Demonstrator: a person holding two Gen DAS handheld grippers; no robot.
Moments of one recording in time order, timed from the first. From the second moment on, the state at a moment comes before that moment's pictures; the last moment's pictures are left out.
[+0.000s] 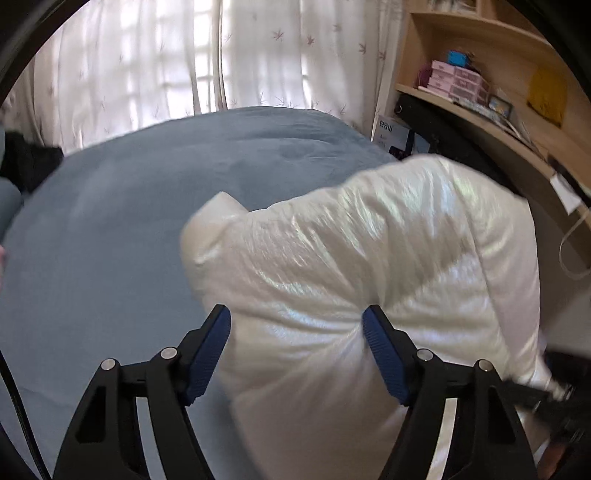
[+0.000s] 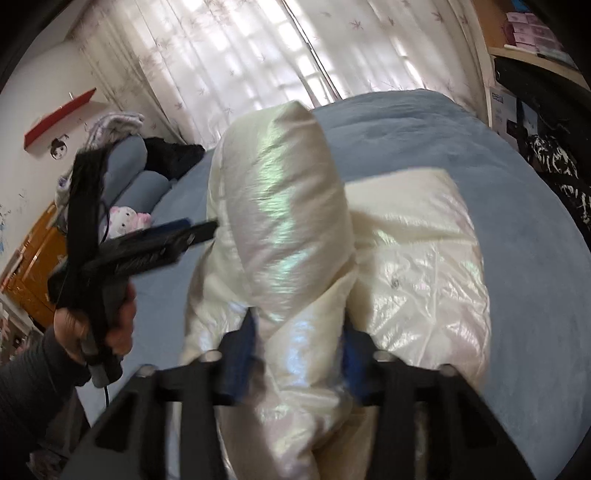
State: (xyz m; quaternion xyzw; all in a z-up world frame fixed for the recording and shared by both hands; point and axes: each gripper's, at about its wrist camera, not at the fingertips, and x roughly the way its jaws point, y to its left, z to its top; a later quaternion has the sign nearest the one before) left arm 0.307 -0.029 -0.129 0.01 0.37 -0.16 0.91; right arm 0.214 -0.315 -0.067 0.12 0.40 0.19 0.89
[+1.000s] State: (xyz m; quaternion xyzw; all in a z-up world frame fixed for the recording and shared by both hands) left arm 0.292 -0.163 -0.174 0.12 0.35 -0.18 0.91; right arm 0.232 -0.385 -0.079 0.28 0.38 0.13 0.87
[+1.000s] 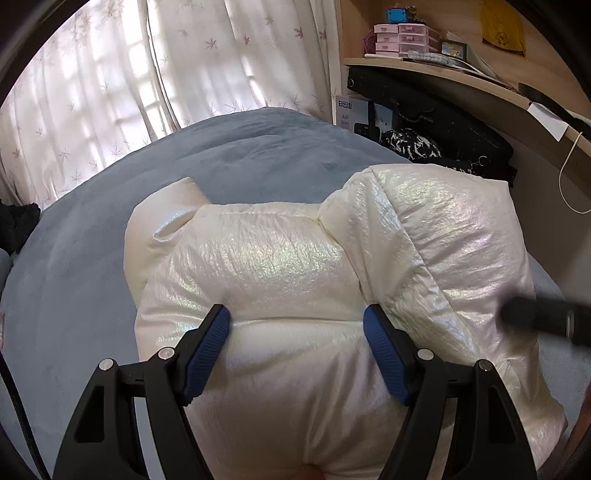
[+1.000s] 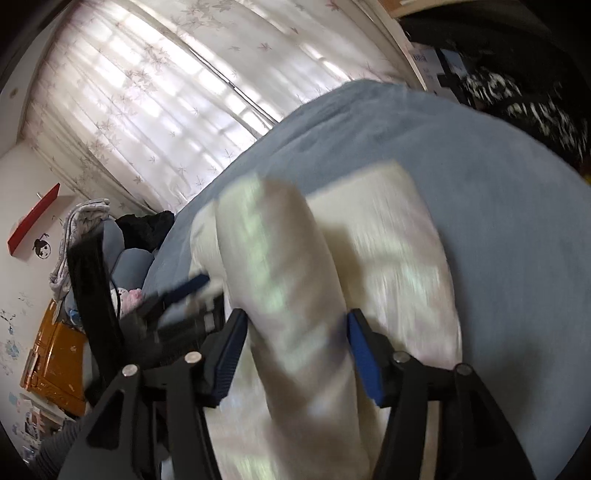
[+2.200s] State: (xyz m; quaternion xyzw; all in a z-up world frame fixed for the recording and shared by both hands) left arm 0.310 -0.168 -0.211 0.13 0.35 -0.21 0.91; right arm 0.289 -0.397 -0.159 0.23 0.40 0.09 0.88
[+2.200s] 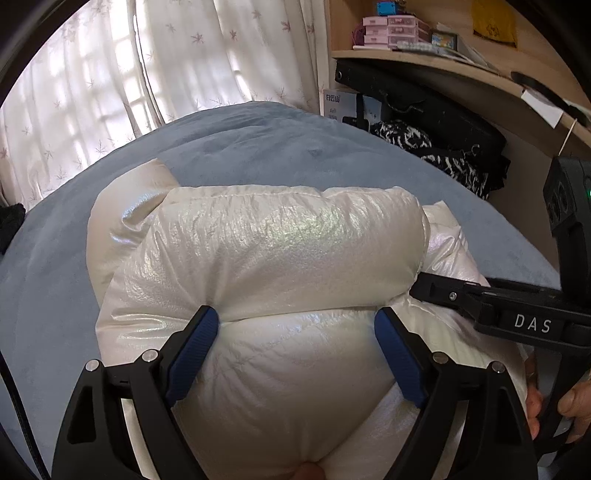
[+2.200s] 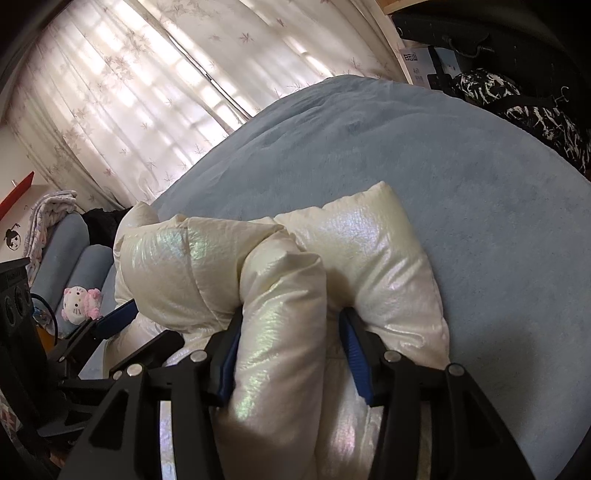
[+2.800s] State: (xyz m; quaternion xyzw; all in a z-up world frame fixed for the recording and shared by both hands) left arm 0.292 -0.103 -0.154 0.05 0.45 -0.23 0.86; right arm 0.264 -0.384 -0.073 0.14 0.43 0.09 0.89
